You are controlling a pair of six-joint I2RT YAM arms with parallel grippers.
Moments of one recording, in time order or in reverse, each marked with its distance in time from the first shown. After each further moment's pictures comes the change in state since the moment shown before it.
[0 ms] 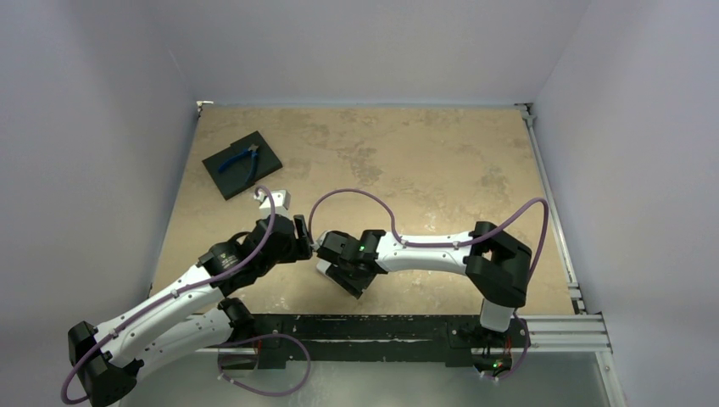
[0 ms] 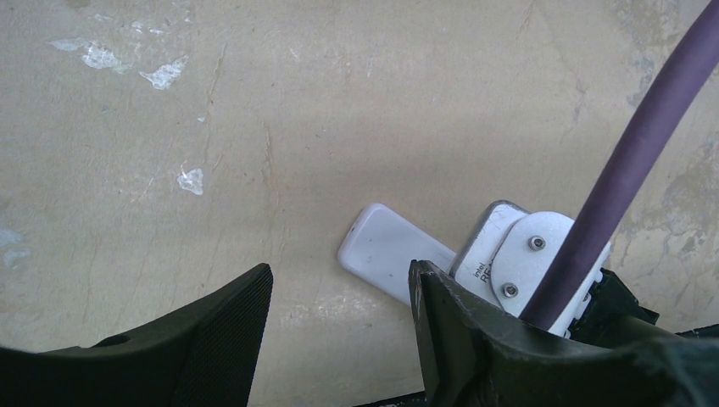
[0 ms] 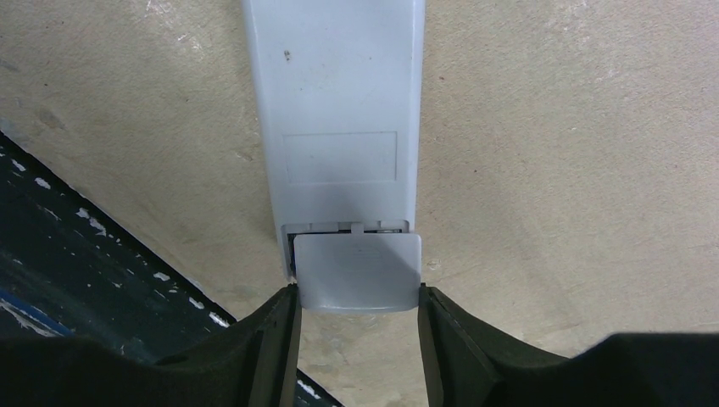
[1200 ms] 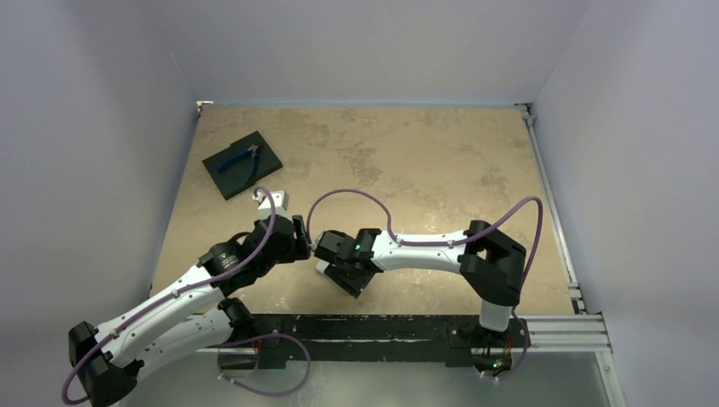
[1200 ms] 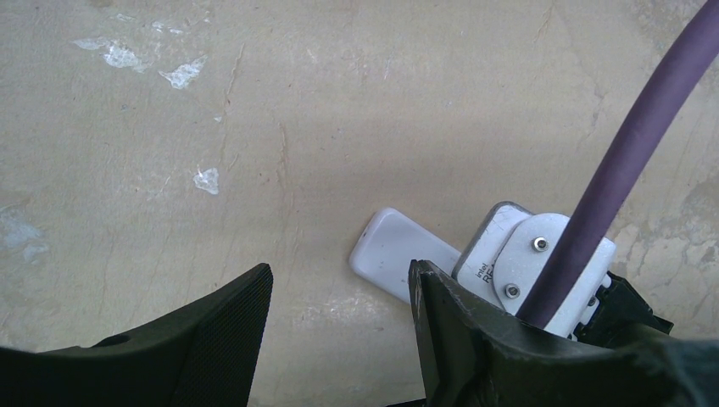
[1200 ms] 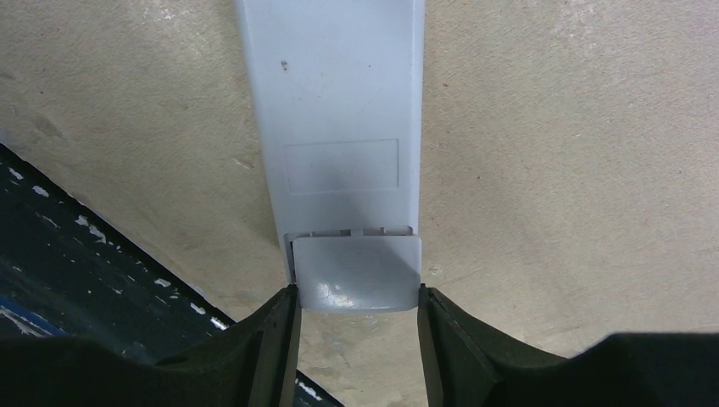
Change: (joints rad) left arm 0.005 0.000 -0.008 -0.008 -0.020 0.001; right arm 0.000 0.032 0.036 -0.027 -0.003 0.000
